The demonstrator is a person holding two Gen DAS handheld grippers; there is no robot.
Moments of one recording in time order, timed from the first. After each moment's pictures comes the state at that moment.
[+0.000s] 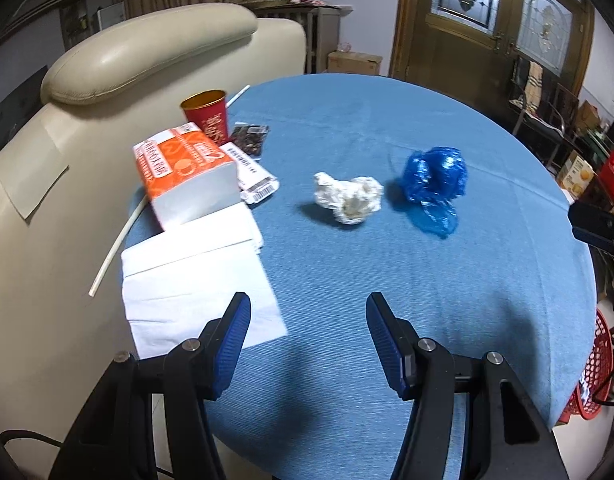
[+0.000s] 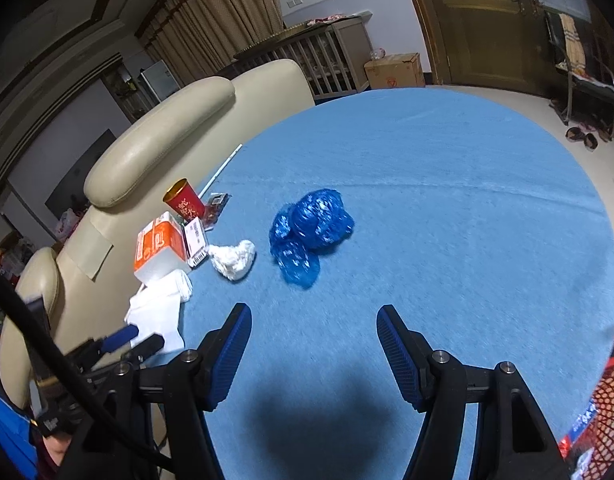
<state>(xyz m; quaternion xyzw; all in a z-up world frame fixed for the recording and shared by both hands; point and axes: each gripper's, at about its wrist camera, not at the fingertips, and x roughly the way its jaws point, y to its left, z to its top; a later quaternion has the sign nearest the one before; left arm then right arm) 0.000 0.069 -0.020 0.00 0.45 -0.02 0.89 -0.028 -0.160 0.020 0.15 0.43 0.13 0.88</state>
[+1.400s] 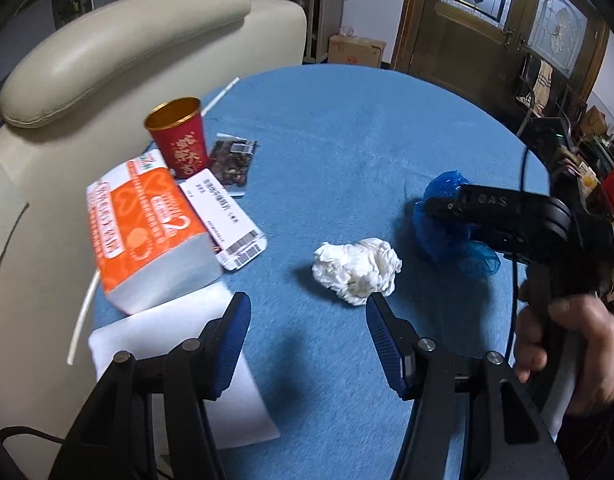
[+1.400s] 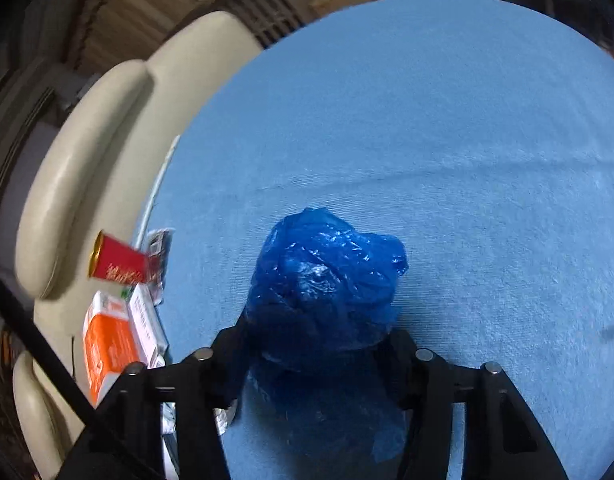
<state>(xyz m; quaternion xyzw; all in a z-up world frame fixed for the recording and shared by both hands) 0.103 0.061 -0.023 -0.02 0.50 -0.03 0.87 0.164 -0.102 -0.079 0.23 0.52 0.08 0.82</state>
